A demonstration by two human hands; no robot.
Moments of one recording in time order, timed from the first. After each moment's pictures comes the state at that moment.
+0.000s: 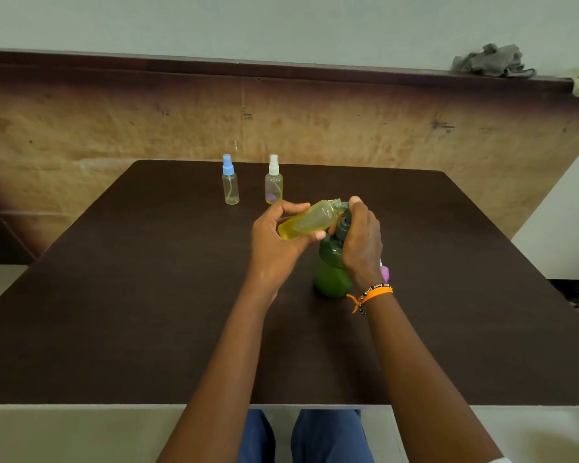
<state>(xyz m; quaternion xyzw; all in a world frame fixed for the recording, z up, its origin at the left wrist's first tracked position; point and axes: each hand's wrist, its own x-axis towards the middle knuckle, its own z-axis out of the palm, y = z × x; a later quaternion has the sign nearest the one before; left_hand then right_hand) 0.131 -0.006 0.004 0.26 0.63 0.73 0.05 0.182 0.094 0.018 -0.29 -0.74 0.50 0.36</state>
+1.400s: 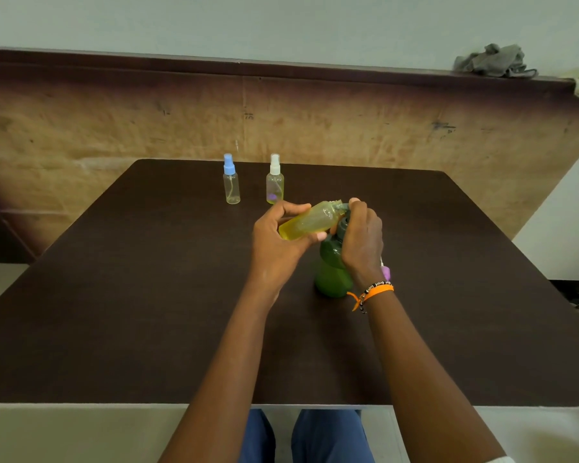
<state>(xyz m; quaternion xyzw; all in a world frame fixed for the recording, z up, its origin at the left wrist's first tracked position) 0.133 -0.007 0.004 0.24 0.64 0.73 0.05 0.182 0.094 0.024 -0.32 -0.73 0.49 0.35</state>
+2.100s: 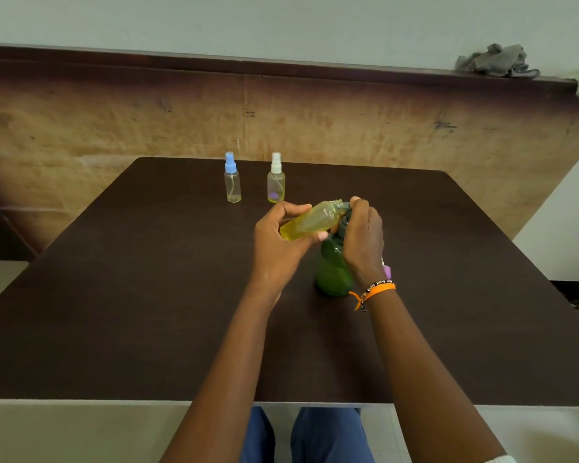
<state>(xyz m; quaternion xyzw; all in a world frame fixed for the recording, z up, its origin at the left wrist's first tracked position) 0.135 -0.008 0.002 0.24 0.63 0.73 0.04 0.182 0.093 0.024 -0.32 -0.73 0.49 0.34</state>
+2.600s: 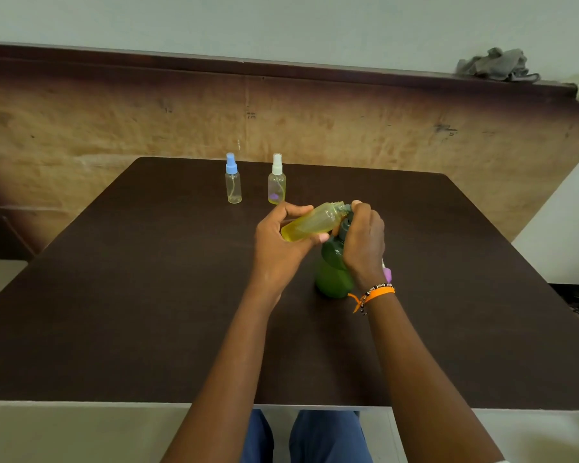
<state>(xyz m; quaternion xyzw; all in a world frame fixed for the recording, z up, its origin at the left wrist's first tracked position) 0.133 -0.007 0.003 0.25 0.63 0.74 0.05 0.183 0.090 0.026 -0.32 -0.72 0.50 0.36</state>
